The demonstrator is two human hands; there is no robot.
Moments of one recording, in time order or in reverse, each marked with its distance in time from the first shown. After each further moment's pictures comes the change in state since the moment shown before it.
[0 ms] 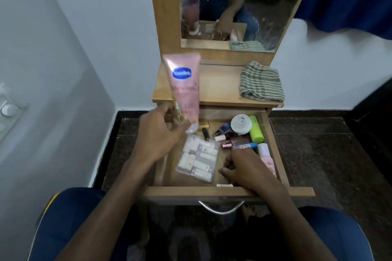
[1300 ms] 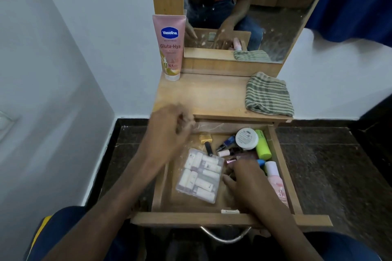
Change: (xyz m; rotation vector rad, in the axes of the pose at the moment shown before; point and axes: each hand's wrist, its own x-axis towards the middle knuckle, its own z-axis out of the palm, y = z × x) left_hand 0.043 0.005 0.009 0.185 0.056 0.218; right_hand 0.022 -0.010 0.005 0.011 0.135 0.086
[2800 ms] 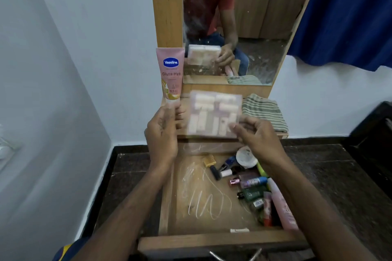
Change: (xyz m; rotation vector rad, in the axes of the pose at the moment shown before) left_hand 0.025 -0.005 0.012 -0.803 0.371 -0.202; right_hand 0.058 -0.005 -0.079 1.001 0.318 -0.206
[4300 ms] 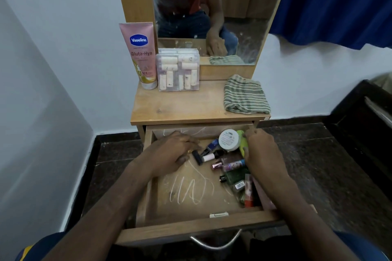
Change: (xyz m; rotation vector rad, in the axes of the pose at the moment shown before) left_hand -0.009 -0.073 0.004 1.026 -1.136 0.568; right_hand -0.050 0.037 -0.027 -1.189 0.100 0.153
